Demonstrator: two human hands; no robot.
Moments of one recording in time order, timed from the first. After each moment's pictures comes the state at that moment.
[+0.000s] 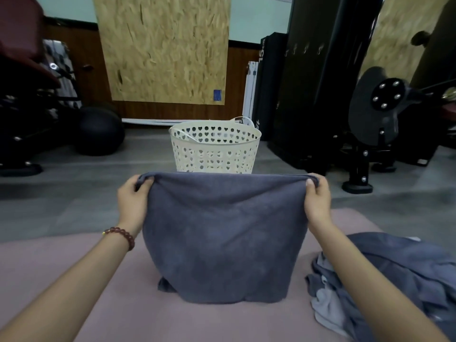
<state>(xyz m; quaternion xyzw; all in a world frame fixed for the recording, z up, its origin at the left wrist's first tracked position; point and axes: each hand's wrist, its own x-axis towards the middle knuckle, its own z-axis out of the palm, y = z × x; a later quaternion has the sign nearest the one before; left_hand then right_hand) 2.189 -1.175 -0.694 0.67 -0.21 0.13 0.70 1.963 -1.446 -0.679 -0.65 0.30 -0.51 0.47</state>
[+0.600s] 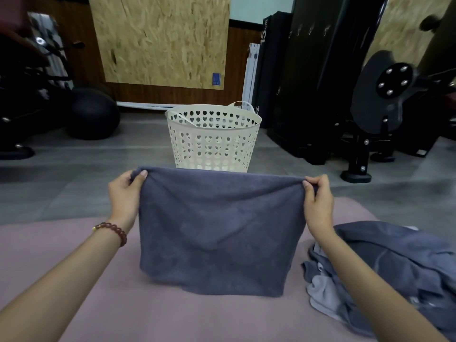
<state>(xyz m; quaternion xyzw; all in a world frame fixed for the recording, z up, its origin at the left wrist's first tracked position) 2.195 -1.172 -0.722 0.64 -0.19 0.09 0.74 1.946 -1.444 -0.713 -0.74 0.27 -0.51 0.35</state>
